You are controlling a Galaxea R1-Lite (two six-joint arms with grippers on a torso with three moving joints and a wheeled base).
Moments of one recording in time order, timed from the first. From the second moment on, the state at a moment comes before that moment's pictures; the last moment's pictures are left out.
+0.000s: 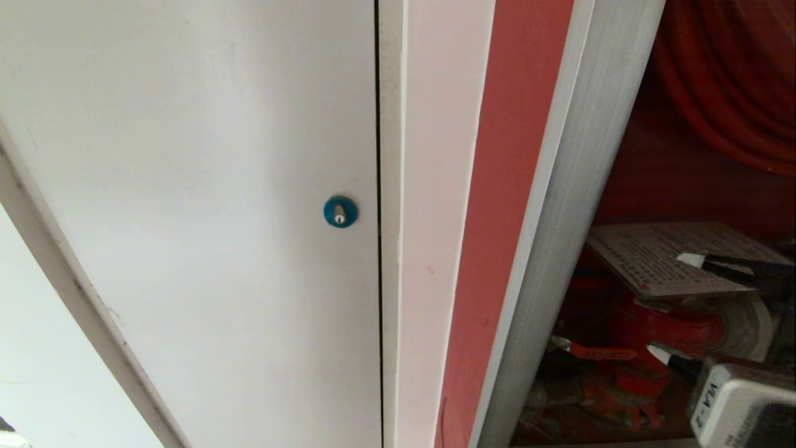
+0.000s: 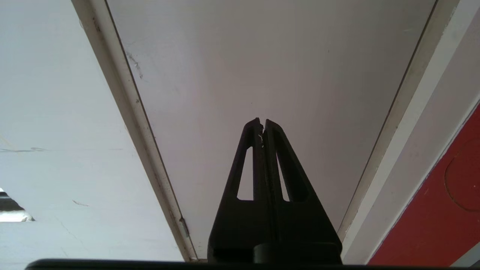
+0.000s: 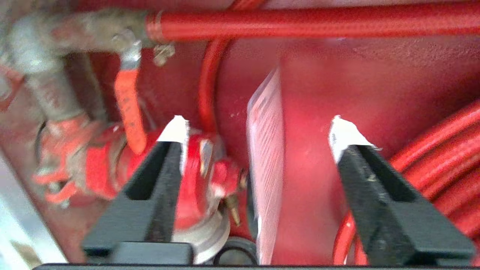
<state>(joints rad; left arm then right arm) 0.00 0.00 0.00 -0.02 -0.01 0.02 0.95 1.07 -0.74 -0.01 -0.76 -1.21</state>
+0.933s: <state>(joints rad) 0.00 0.00 0.00 -0.02 -0.01 0.02 0.76 1.21 -0.80 -0.03 -0.77 -1.22</state>
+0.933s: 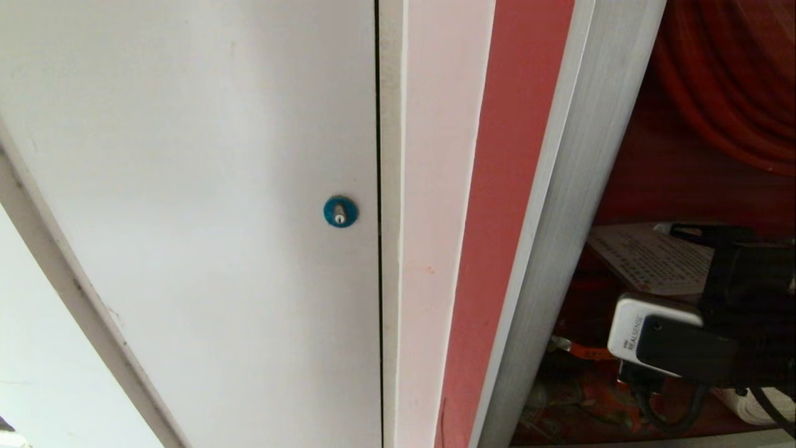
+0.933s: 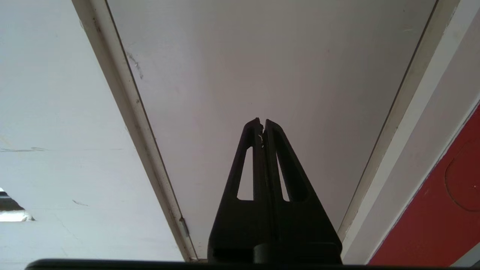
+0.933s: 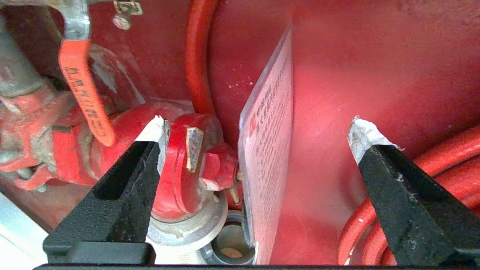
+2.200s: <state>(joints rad) 0.00 0.00 0.00 -0.02 -0.01 0.02 0.68 1.31 -0.84 -0.07 -0.77 -1.22</state>
